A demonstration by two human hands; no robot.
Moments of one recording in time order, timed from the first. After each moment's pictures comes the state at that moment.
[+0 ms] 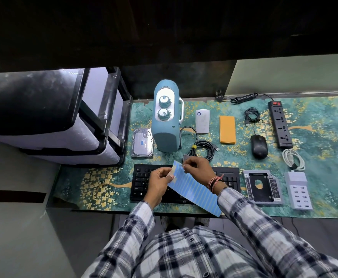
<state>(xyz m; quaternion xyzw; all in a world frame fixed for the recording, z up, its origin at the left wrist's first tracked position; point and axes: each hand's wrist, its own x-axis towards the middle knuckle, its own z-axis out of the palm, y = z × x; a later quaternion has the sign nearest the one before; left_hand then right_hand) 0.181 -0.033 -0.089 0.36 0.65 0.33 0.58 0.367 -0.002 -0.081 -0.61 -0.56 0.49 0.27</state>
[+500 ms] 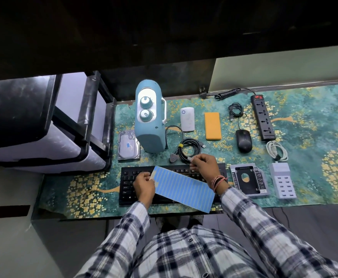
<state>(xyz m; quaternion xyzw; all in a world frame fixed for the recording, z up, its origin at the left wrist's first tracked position) 0.184 -0.029 -0.112 0.34 0.81 0.23 0.41 0.419 -0.013 -0.091 -0.68 -0.30 0.55 0.38</state>
